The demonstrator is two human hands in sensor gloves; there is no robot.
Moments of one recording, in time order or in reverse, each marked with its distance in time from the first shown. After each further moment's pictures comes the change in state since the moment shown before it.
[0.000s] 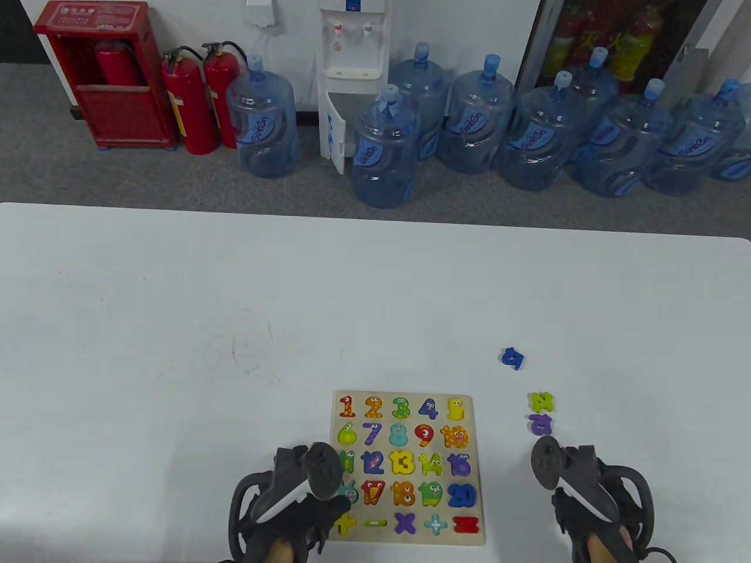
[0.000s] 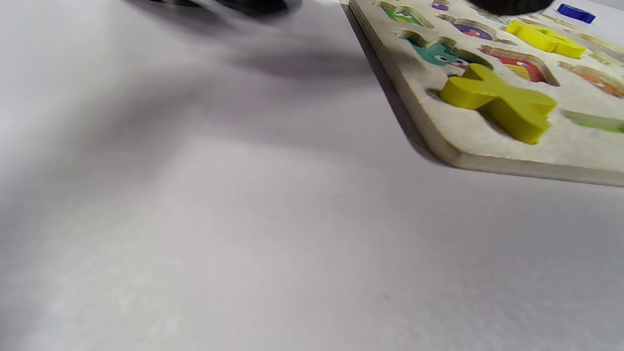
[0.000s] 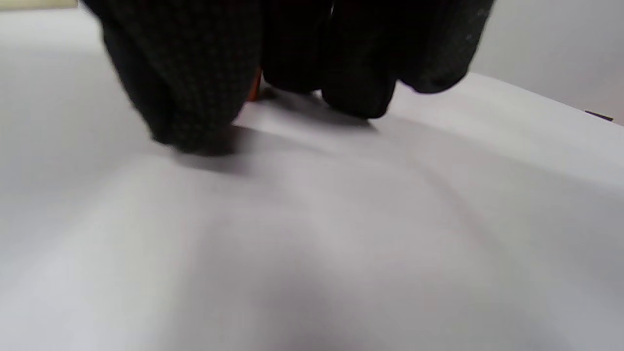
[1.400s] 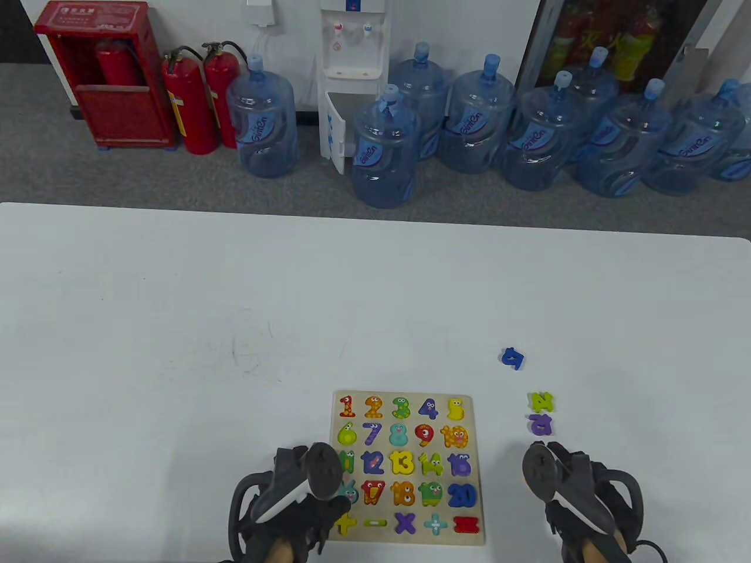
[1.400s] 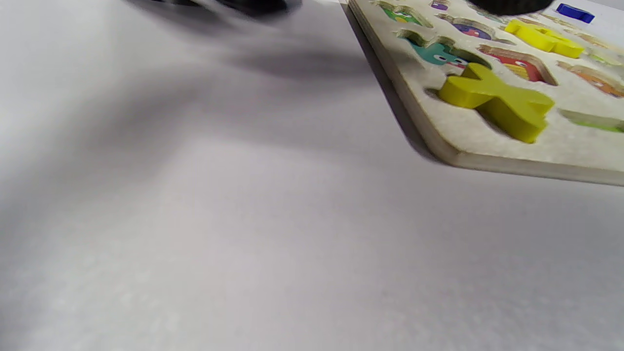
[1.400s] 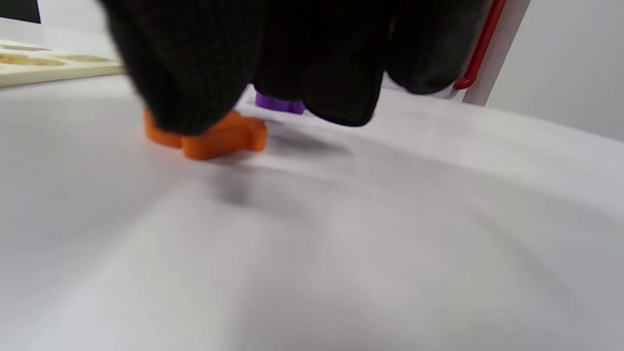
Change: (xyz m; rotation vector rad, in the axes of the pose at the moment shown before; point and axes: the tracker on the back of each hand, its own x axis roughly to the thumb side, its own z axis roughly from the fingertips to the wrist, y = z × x) left_hand 0.000 -0.001 0.000 -0.002 -0.001 0.000; right_hand 0.014 -0.008 0.012 -0.103 -0.095 -0.033
